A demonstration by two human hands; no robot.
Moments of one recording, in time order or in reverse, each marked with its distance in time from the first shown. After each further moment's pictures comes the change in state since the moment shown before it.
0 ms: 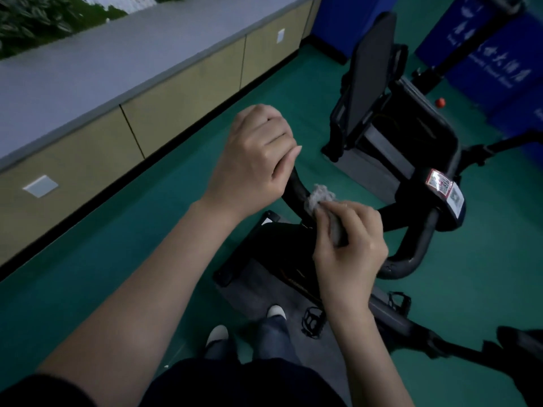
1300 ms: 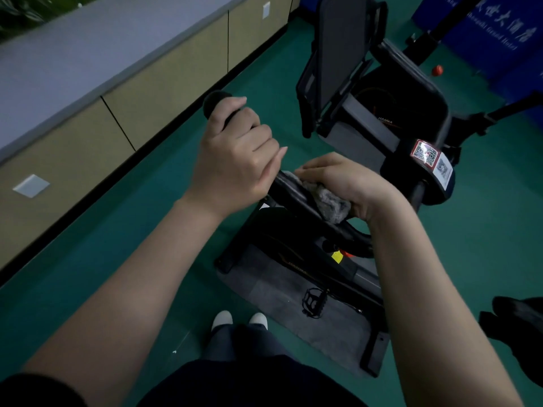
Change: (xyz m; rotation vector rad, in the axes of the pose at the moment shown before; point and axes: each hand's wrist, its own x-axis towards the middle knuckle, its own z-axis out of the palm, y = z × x) left_hand -0.013 0.008 0.028 0.310 0.058 0.225; right_hand 0.096 0.040 0.002 0.242 -1.054 0.574
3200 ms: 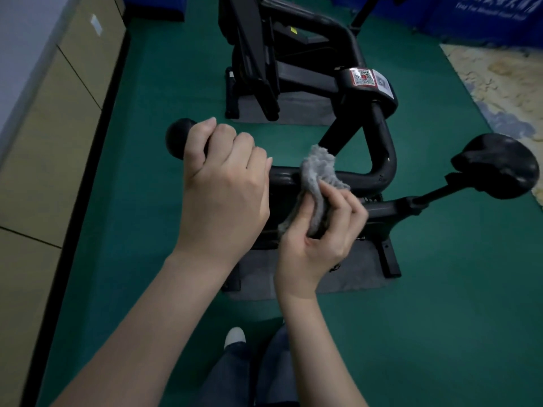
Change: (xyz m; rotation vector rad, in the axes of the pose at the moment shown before) left_hand -0.002 -0.025 -0.014 -0.188 -0.257 0.201; right_hand 0.002 -0.005 0.183 0.214 1.968 -0.176
